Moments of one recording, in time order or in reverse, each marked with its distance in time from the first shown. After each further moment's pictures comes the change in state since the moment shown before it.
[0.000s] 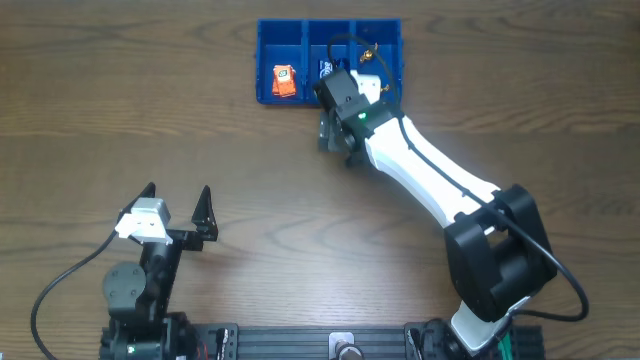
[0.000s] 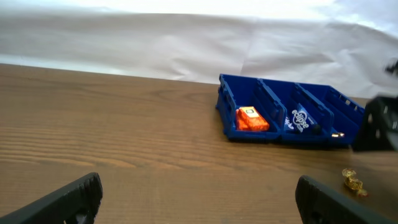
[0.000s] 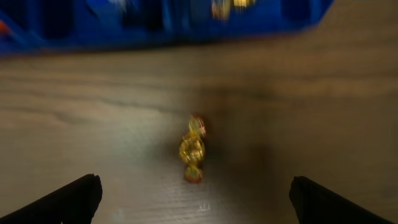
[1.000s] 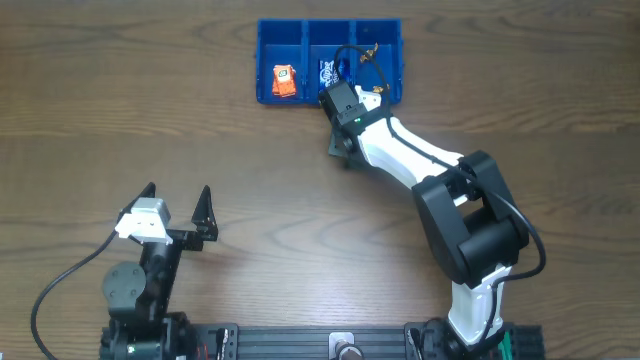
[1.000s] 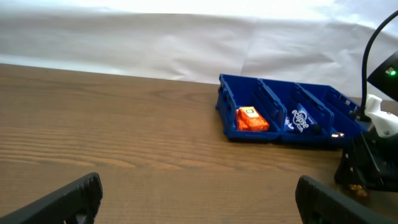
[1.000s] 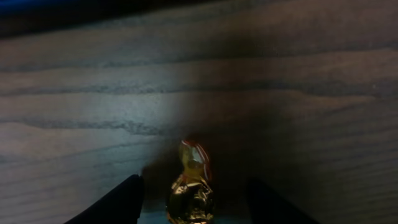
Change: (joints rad) left arm 0.000 0.000 0.000 0.000 0.000 0.000; right arm -0.042 0.175 -0.050 0.180 -0.060 0.064
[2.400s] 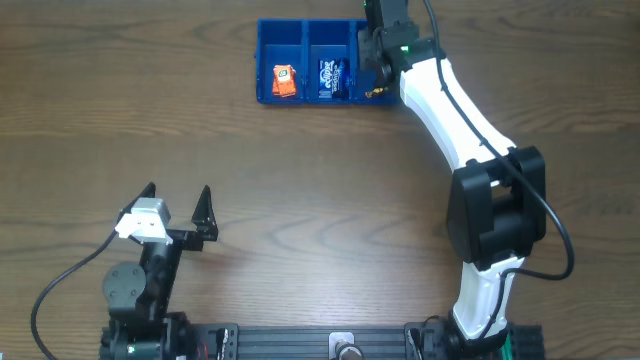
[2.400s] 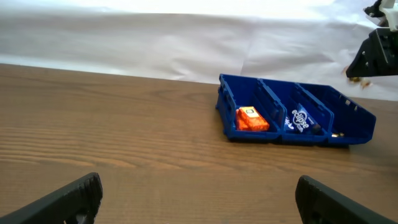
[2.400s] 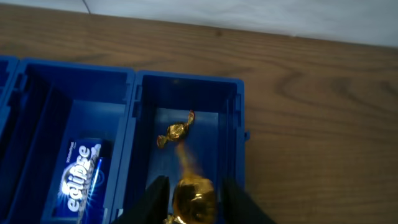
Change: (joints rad) left arm 0.000 0.000 0.000 0.000 0.000 0.000; right arm -0.199 0.033 0.426 0.044 0.048 -0.534
